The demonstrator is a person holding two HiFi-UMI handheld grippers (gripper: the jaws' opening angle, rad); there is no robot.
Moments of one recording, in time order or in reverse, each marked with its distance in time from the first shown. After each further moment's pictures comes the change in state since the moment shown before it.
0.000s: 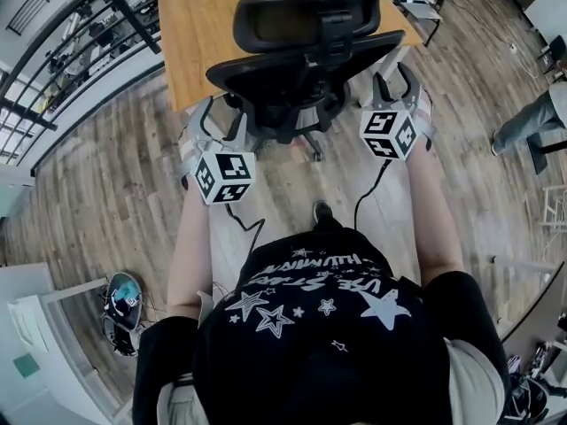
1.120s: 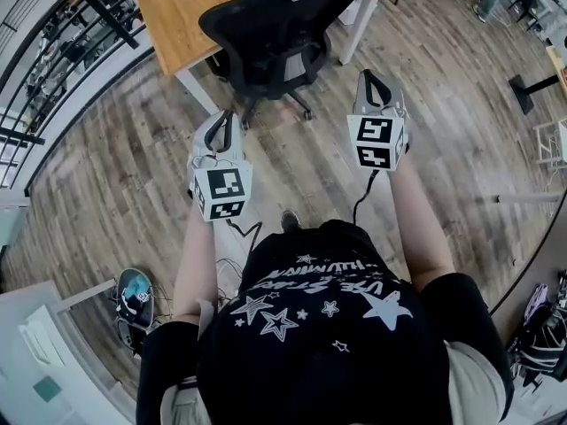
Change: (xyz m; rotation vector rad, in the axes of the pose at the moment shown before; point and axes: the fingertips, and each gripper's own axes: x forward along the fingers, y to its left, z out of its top) left arm -0.169 -0.064 -0.043 -0.188 -0.129 -0.187; right arm -0.214 0.078 0.001 0.414 0.027 0.024
